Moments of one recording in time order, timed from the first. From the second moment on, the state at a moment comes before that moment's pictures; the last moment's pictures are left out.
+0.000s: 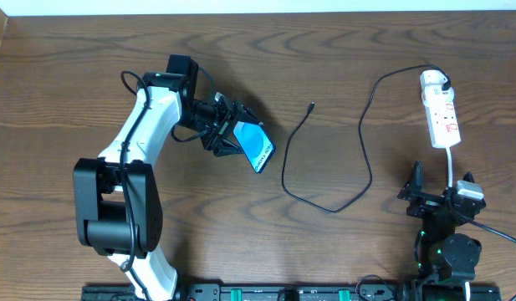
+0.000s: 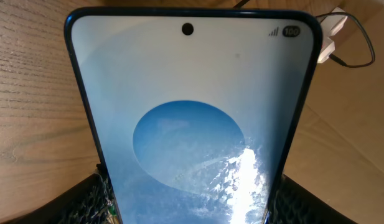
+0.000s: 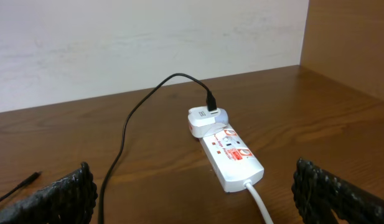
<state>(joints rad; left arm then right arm) -0.11 1.89 1.40 -1.05 0.91 -0.70 -0.06 0.01 0.01 -0.05 0.17 0.09</state>
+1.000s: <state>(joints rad) -0.11 1.89 1.40 -1.04 0.88 -0.76 -0.06 0.01 0.01 -0.05 0.17 0.09</state>
